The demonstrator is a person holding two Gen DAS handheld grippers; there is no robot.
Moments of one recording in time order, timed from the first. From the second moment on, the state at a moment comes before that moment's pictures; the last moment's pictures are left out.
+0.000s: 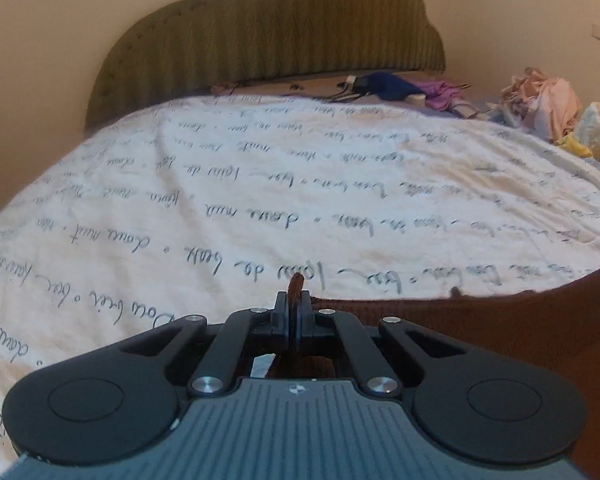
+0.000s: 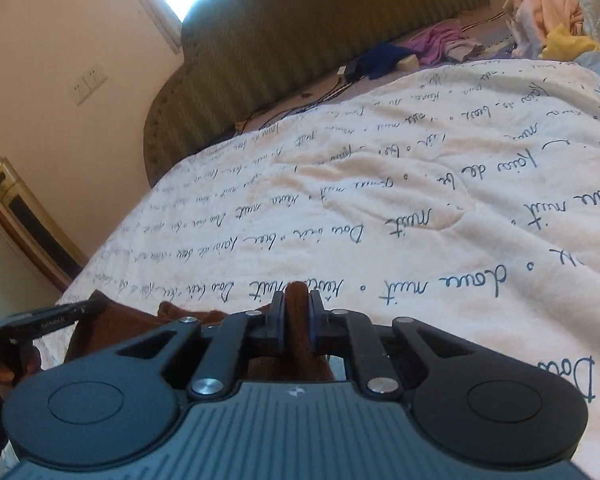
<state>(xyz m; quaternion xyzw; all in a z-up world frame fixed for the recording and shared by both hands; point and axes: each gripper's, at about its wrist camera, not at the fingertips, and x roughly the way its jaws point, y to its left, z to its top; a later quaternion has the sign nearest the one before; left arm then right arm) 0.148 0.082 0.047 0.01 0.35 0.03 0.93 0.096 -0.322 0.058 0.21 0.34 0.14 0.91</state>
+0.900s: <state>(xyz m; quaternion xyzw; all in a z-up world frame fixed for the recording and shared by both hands) 0.145 0.043 0.007 0.00 0.38 0.06 0.92 0.075 -0.268 0.012 0.11 0.33 0.06 0.94</state>
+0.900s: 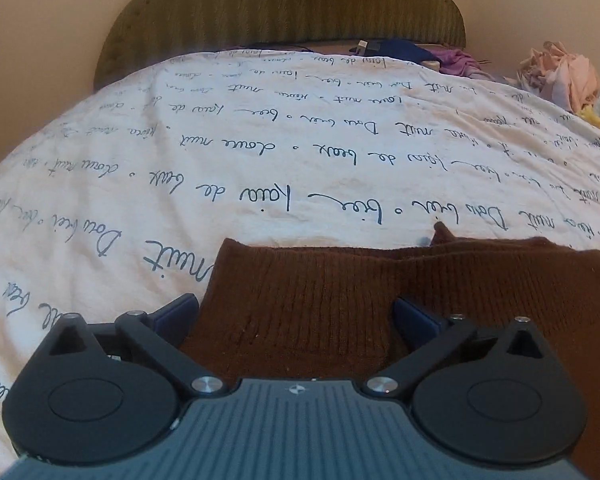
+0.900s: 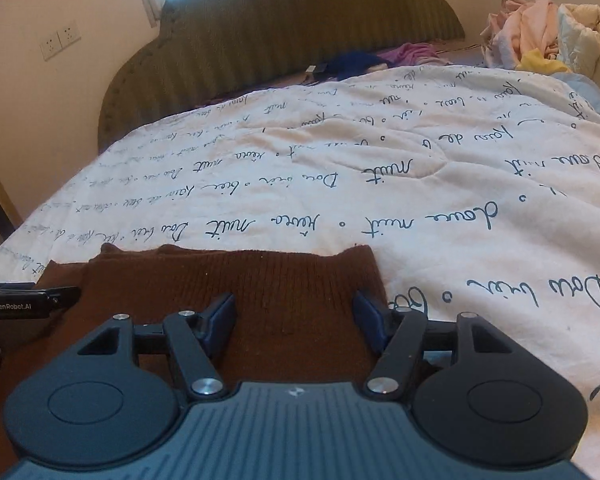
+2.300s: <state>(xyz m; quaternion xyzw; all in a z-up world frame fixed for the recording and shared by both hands) -0.026 0.007 0.033 0.03 0.35 -0.02 0.94 -0.058 -0.205 0.054 0.03 0.34 0.06 0.94</state>
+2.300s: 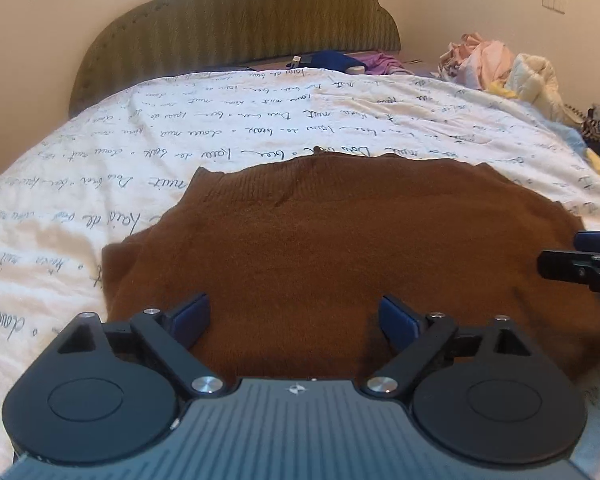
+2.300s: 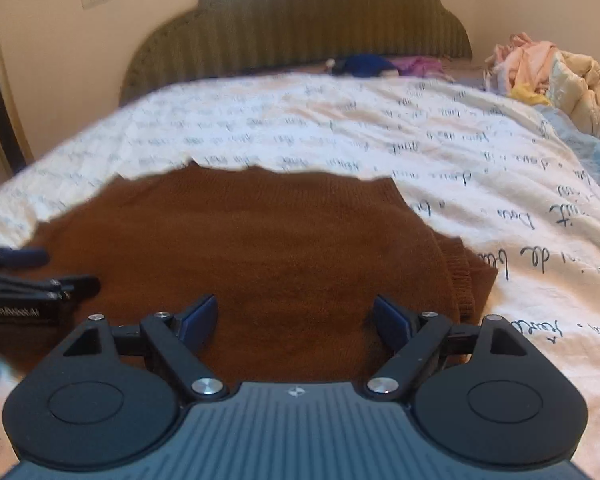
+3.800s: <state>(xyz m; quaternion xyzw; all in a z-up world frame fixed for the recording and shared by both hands) -0.074 0.011 0.021 0.03 0.34 -0.04 0.94 -0.082 -0.202 0.021 0.02 0.34 0.05 0.94</state>
